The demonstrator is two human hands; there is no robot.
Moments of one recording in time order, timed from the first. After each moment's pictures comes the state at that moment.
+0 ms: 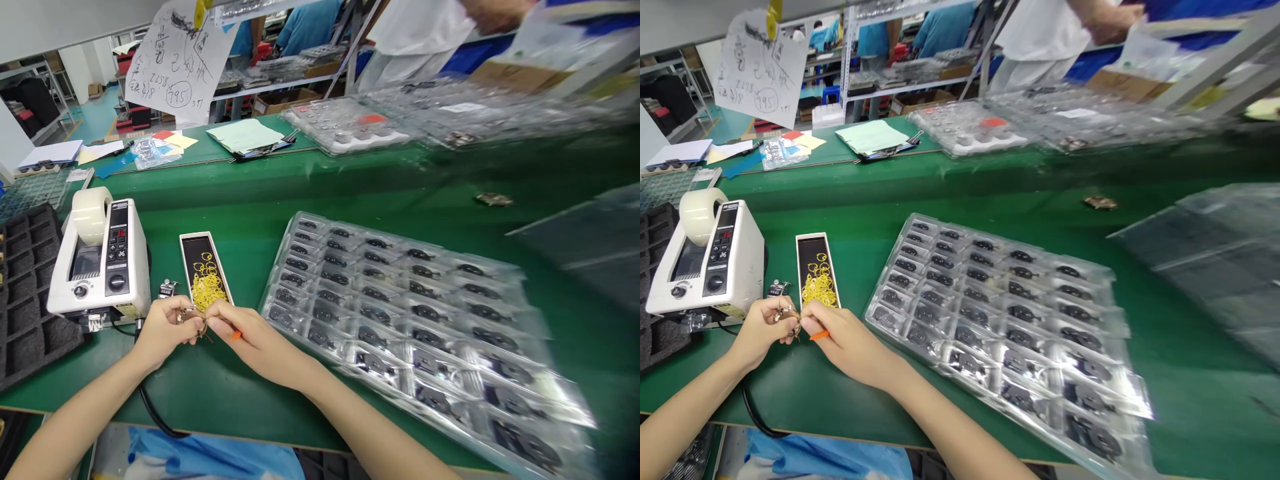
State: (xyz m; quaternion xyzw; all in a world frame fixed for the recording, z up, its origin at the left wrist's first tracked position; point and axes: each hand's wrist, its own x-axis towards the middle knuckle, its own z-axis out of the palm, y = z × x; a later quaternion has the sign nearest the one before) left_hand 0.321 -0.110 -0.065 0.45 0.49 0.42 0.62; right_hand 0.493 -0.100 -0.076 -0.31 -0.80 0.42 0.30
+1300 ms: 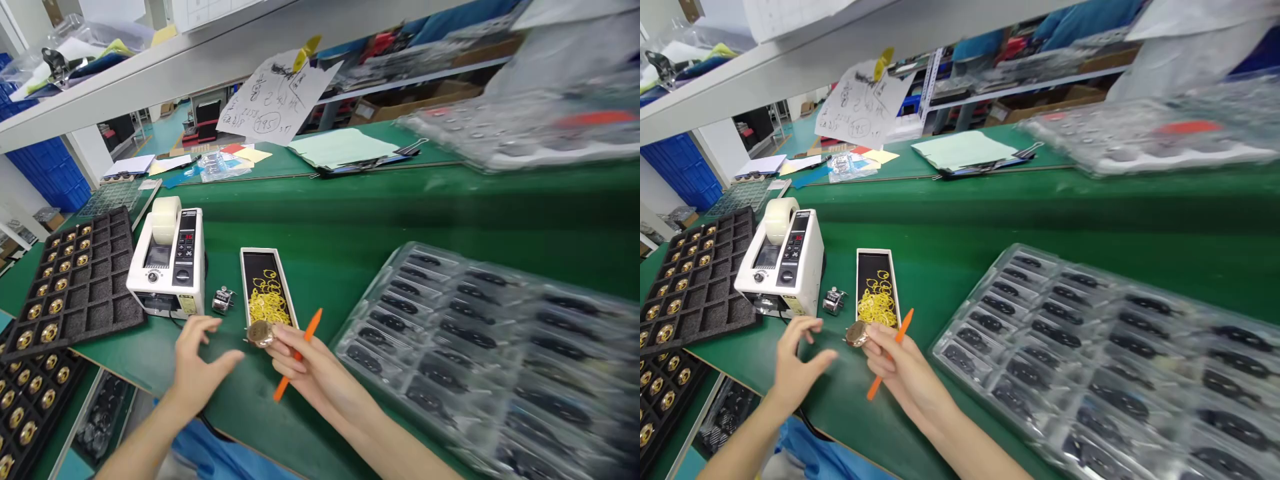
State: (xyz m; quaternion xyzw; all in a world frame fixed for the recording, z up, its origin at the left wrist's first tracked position) left_hand 0.303 -0.172 -0.099 0.50 0.59 0.58 0.25; right_hand 0.469 -0.113 -0.089 -0.31 -0.33 0.81 0.37
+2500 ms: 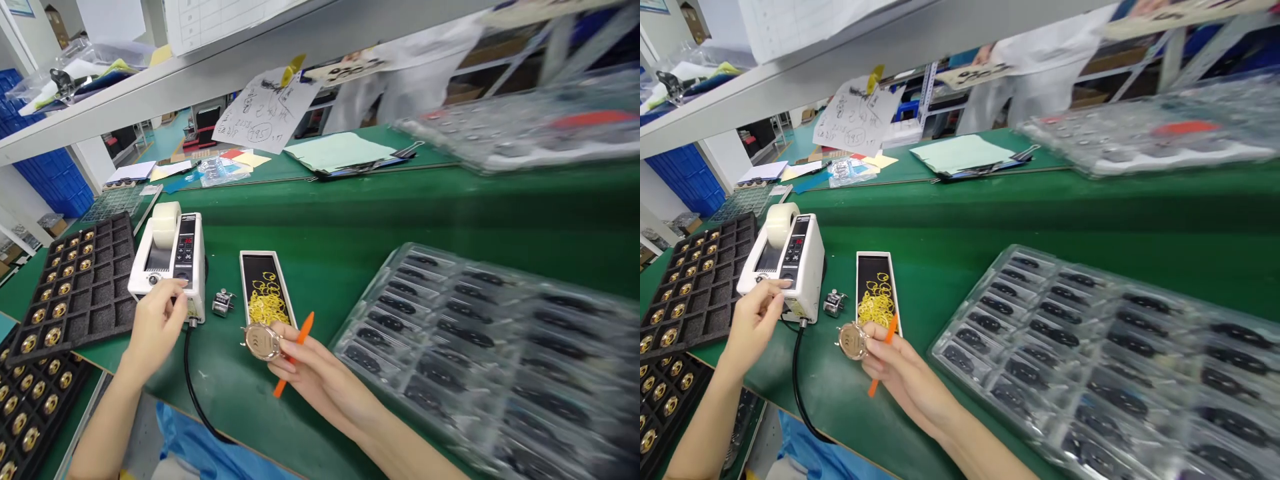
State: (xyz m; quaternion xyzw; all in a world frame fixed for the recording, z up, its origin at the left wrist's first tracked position) left_hand 0.263 -0.160 -0.005 0.63 0.62 0.44 0.17; right_hand 0.478 -0.117 -0.085 -0.22 -0.34 0.84 0.35
